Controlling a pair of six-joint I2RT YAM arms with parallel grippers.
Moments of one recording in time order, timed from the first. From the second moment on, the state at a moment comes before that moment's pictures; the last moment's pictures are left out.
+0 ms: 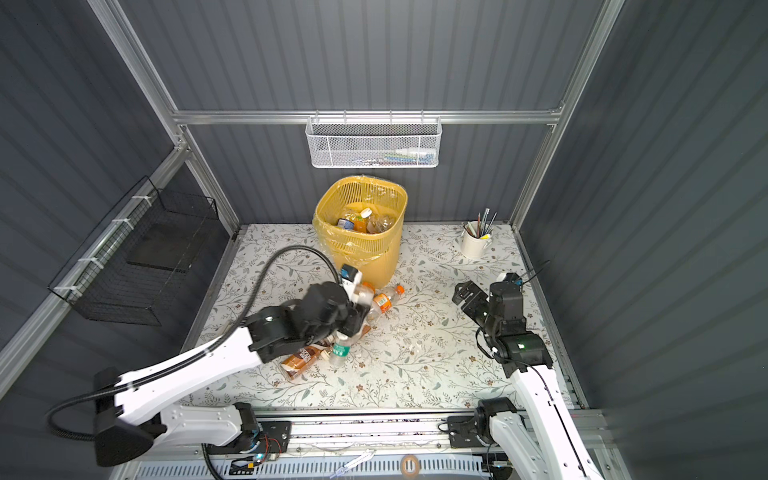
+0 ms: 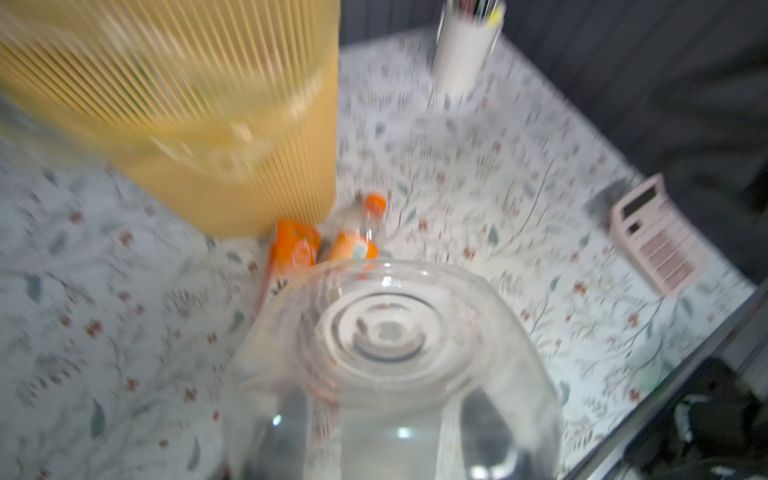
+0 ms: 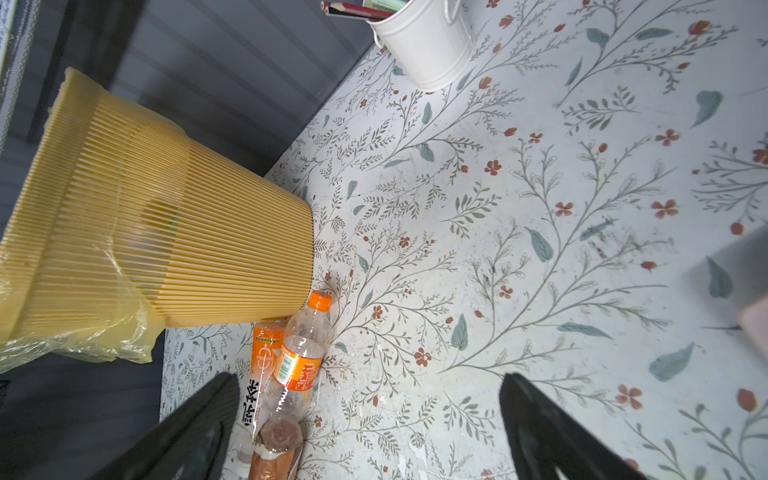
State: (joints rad) left arm -1.06 1.20 1.24 -0.58 -0.36 -0.33; right arm 0.10 0.75 0.73 -0.57 -0.03 0.80
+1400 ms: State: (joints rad) left arm -0.68 1.38 1.74 -0.32 -0.25 -0.04; right arm 0.06 0.74 0.71 -0.62 -0.18 0.80
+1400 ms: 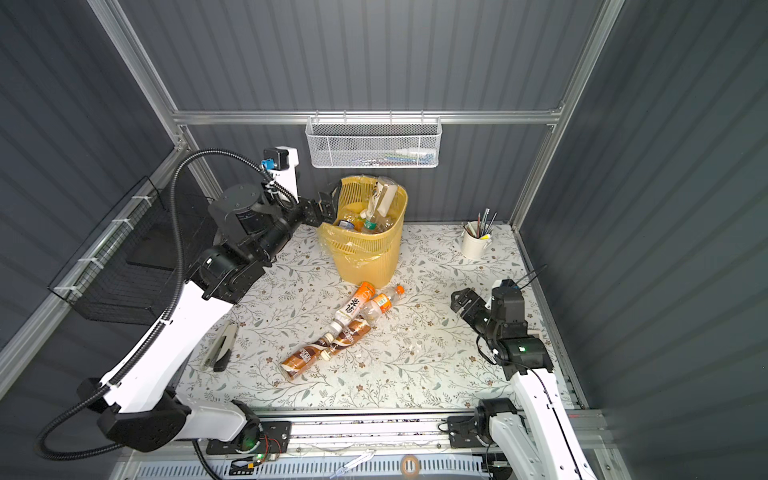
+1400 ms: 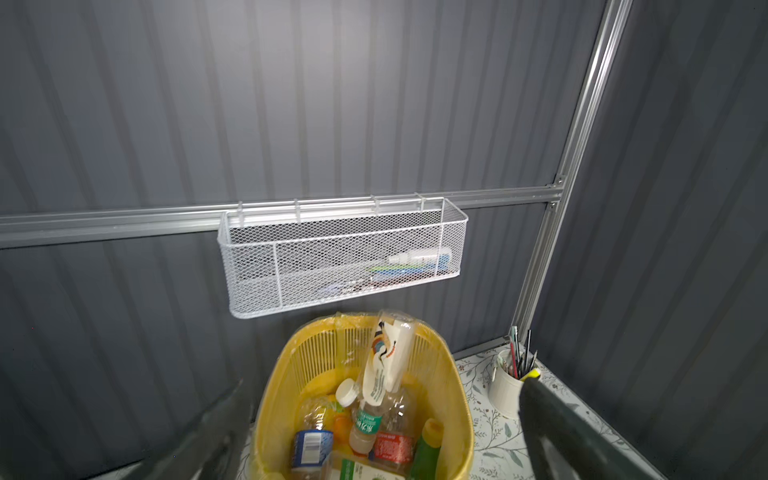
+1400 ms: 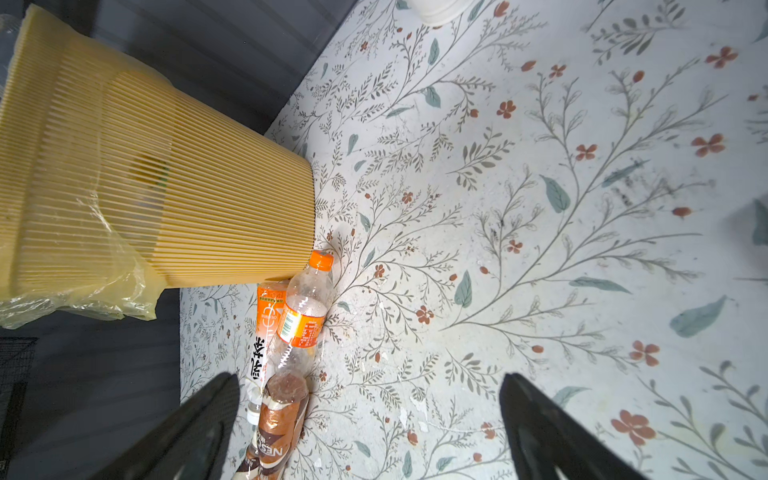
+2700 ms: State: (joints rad) left arm -0.68 1.02 0.86 -0.78 -0.33 -0.43; right arm 0.56 1.44 0.86 -0.30 -0.03 1.14
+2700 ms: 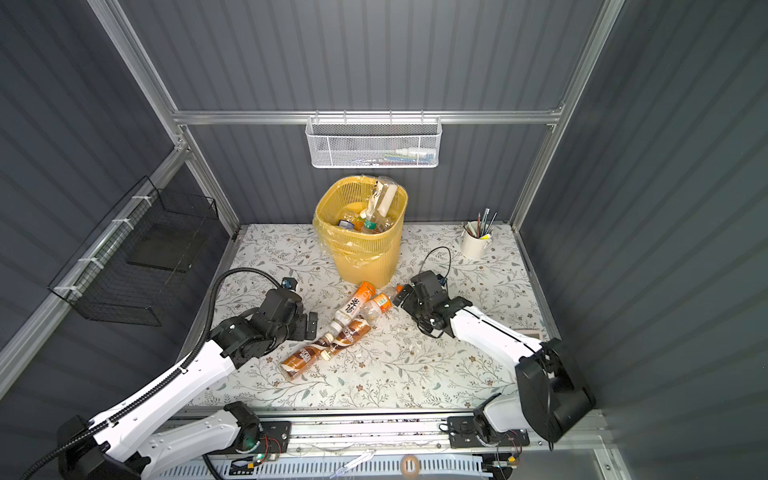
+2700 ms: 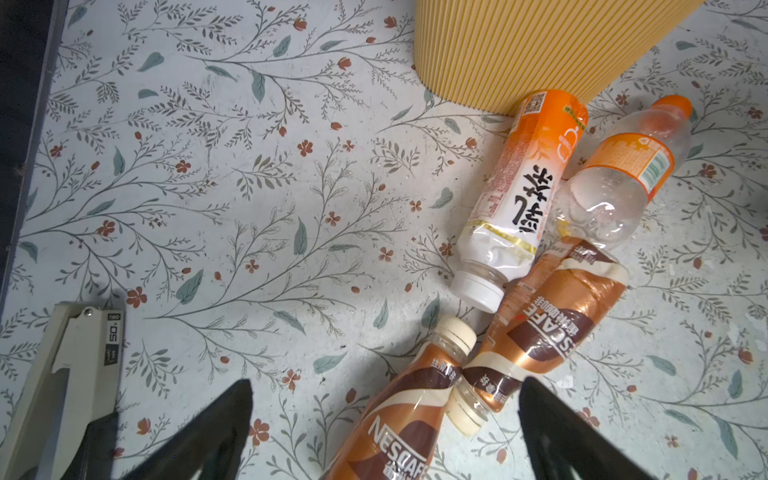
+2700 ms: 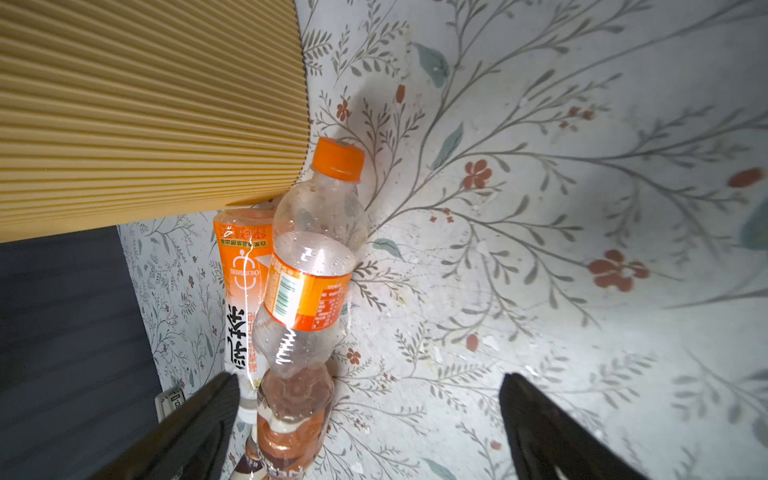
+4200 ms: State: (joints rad) left arm -0.68 0.99 0.77 -0.82 -0.34 -0.50; right arm 0.48 1.71 0.91 -0.22 -0.08 1.08
